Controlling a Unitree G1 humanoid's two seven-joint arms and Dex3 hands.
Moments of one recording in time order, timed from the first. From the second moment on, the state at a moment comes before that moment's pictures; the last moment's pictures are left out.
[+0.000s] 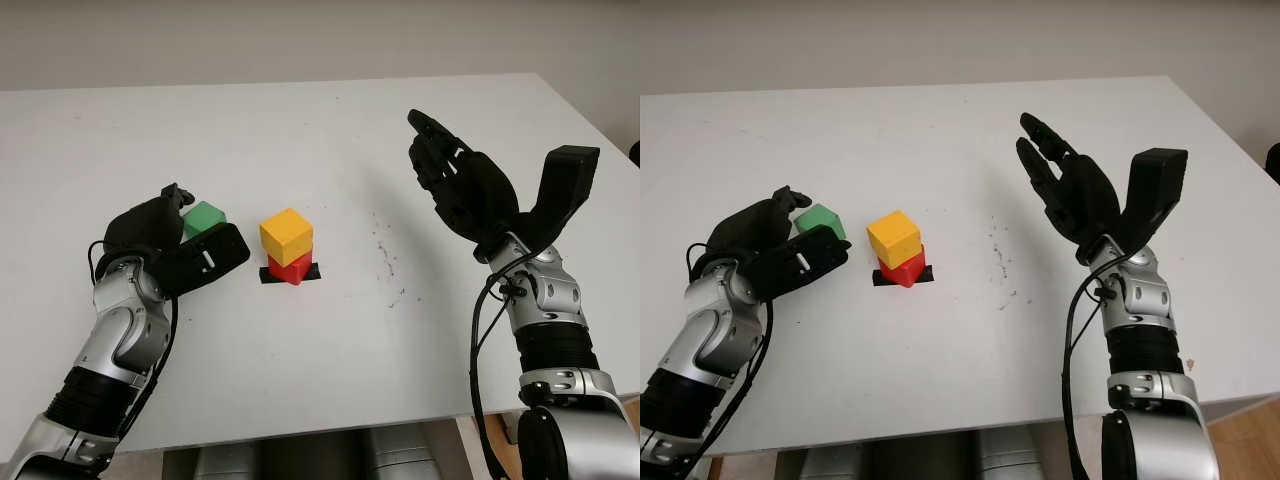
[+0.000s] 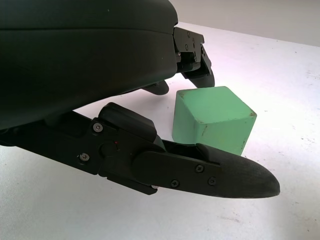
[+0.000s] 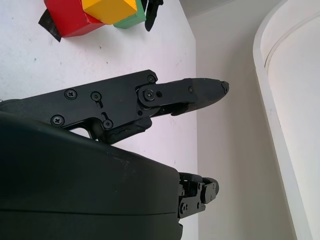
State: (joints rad) left arm -0.44 0.47 -0.22 0.06 0.79 0.65 -0.20; right arm -0.64 -0.28 -0.22 0.48 0.32 0.22 0.39
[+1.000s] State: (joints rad) left arm -0.44 0.45 -0.27 0.14 0.87 0.60 -0.01; right arm -0.62 -0.28 -0.23 0.46 0.33 0.23 0.39
